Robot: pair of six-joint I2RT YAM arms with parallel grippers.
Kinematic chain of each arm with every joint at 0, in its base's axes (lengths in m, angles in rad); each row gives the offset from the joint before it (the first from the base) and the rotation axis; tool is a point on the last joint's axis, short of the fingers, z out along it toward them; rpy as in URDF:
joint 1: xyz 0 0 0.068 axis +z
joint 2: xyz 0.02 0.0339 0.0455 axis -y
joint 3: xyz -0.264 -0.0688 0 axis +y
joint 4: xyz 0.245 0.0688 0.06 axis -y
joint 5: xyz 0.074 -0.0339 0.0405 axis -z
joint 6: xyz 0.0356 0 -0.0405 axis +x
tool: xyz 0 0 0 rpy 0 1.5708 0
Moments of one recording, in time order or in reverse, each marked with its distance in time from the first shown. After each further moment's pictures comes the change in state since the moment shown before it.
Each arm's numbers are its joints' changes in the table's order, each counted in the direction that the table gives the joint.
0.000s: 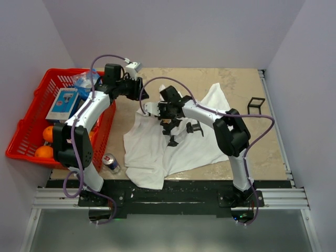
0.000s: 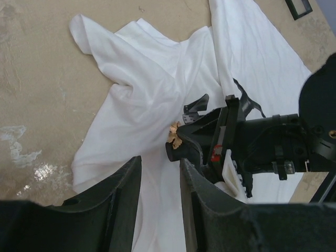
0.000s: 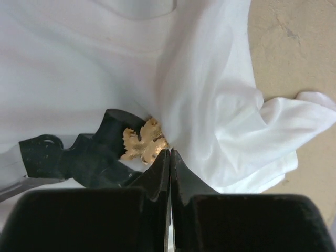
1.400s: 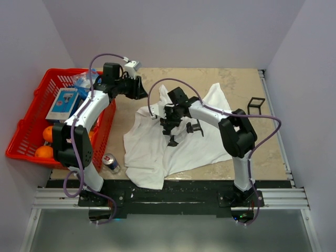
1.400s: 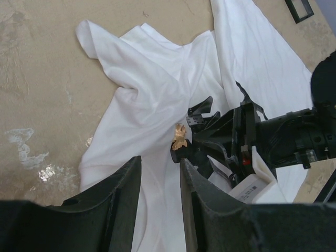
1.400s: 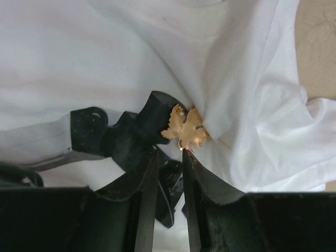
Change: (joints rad) left arm 0.011 -0.005 -0.014 -0.002 0.005 0.007; right arm -0.058 0.066 0.098 -0.042 -0.187 -0.010
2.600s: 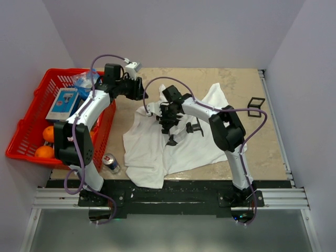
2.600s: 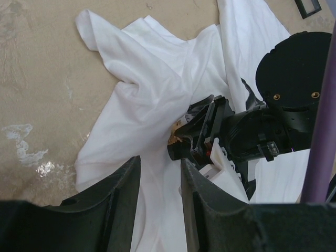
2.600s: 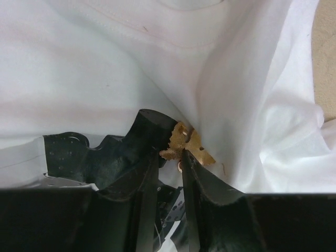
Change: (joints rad) left arm 0.000 -0.023 0.000 -0.003 -0.007 0.006; right arm 0.003 -0.196 -0.216 -0.081 0.000 0.013
